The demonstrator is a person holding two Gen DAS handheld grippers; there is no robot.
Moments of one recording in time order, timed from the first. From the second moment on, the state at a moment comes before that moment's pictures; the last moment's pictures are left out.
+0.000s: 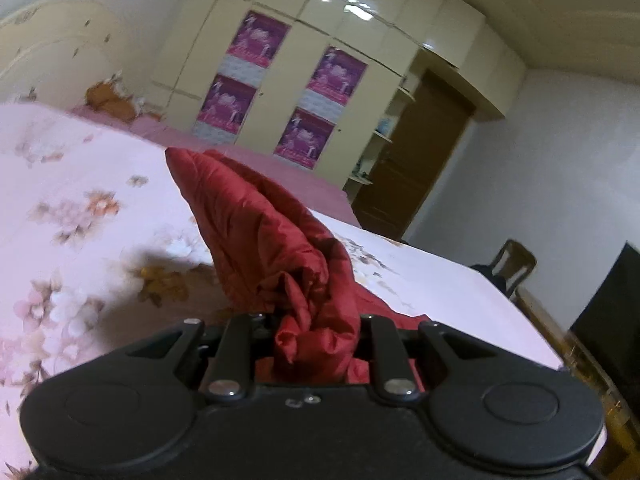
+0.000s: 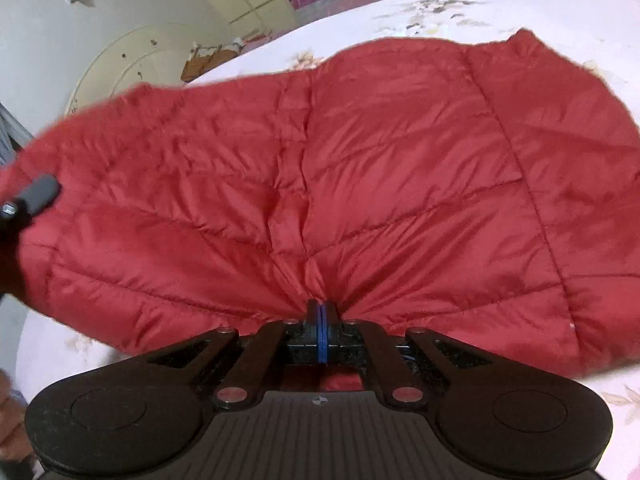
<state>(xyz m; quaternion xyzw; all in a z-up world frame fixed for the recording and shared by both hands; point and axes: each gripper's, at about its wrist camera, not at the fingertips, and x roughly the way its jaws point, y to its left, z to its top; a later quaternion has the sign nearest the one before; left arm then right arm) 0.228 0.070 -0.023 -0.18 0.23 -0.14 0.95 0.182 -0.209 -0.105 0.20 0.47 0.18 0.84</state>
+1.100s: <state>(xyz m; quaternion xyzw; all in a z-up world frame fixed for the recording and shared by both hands) 0.277 -0.170 -0.060 -0.12 0.42 -0.33 0.84 0.196 -0.443 -0.114 0.31 0.44 0.11 0.84</state>
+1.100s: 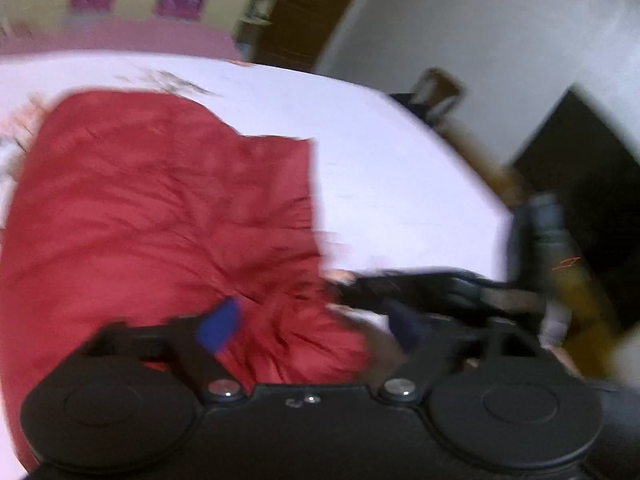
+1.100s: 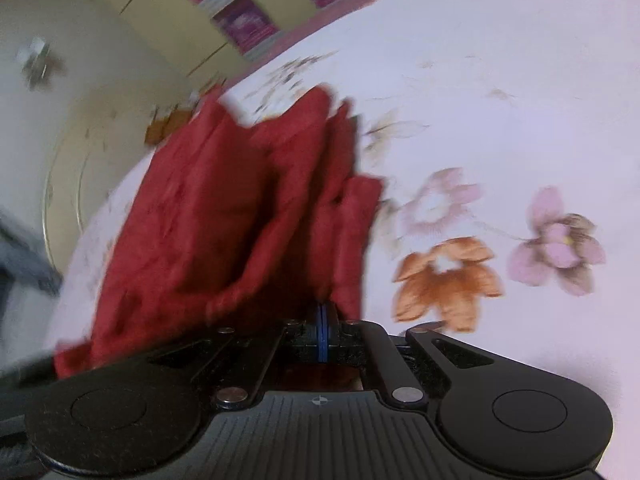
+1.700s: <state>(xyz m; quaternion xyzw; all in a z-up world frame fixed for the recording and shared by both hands) 0.337 -0.058 -0.100 -0.16 0.35 -0.22 0.90 0.244 -0.413 -0.053 0.25 0.38 0.14 0.88</state>
